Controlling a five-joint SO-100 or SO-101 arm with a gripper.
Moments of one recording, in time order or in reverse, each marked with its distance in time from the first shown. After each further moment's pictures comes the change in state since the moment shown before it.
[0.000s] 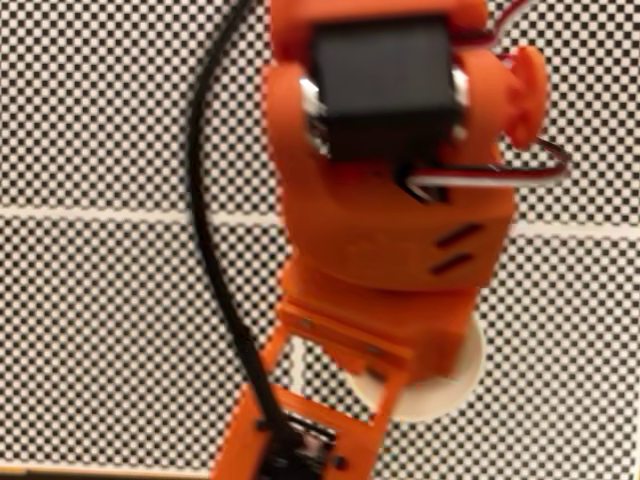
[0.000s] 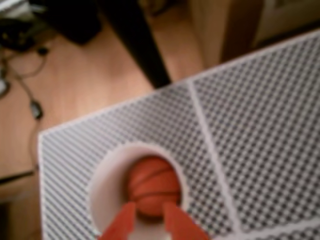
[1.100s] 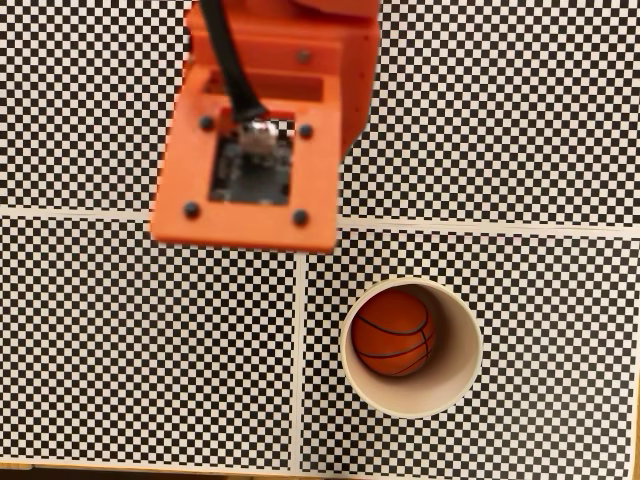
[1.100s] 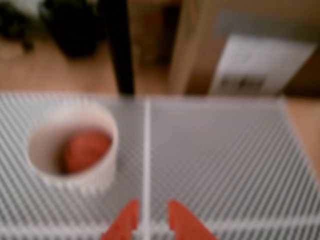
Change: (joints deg) arm 10.0 54.9 59.7 -22.1 -28.7
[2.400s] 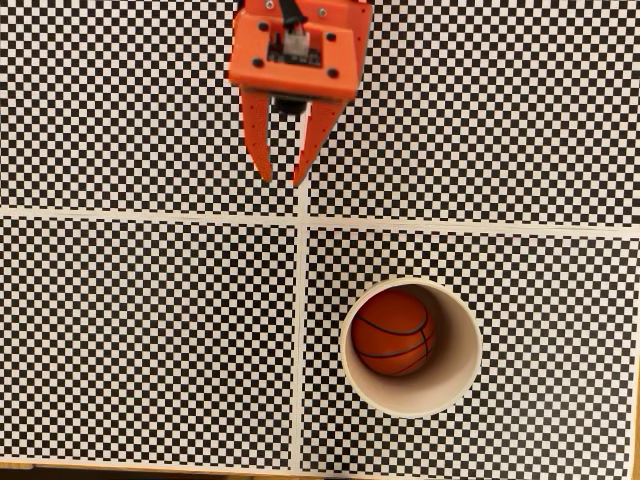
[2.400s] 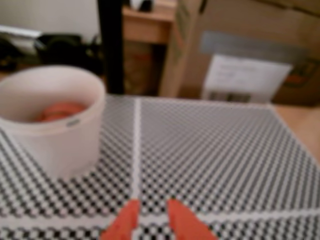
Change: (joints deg) arm 1.8 45.3 50.6 -16.0 -2.6
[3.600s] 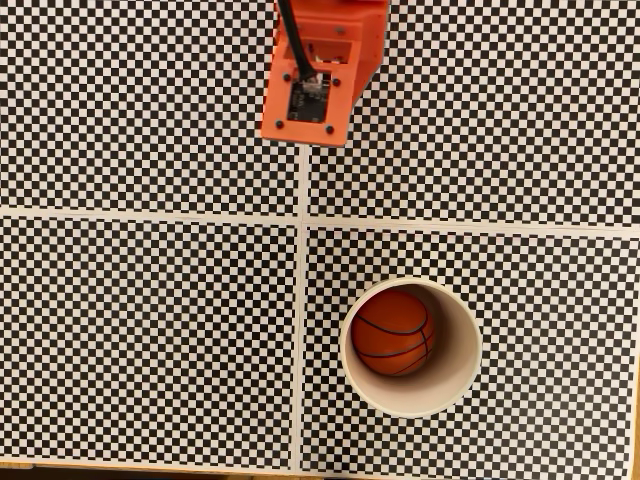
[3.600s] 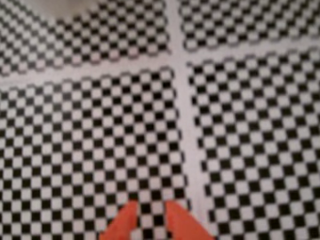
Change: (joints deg) arm -7.5 1.3 4.4 33.8 16.0
